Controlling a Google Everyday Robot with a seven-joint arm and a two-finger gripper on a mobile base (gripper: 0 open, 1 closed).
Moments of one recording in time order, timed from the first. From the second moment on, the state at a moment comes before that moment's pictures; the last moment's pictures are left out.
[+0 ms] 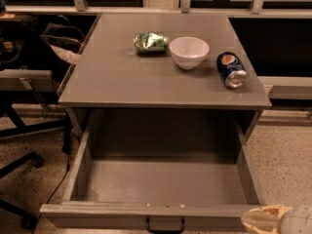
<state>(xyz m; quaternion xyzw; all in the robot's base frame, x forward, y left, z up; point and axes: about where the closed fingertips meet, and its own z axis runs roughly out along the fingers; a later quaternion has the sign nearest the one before) 0.281 -0.211 0.739 -0.40 0.85 0.13 0.31</state>
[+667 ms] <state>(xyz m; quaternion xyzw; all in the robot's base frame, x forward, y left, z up) 0.276 -0.213 0.706 -0.38 0.87 0.14 0.30</state>
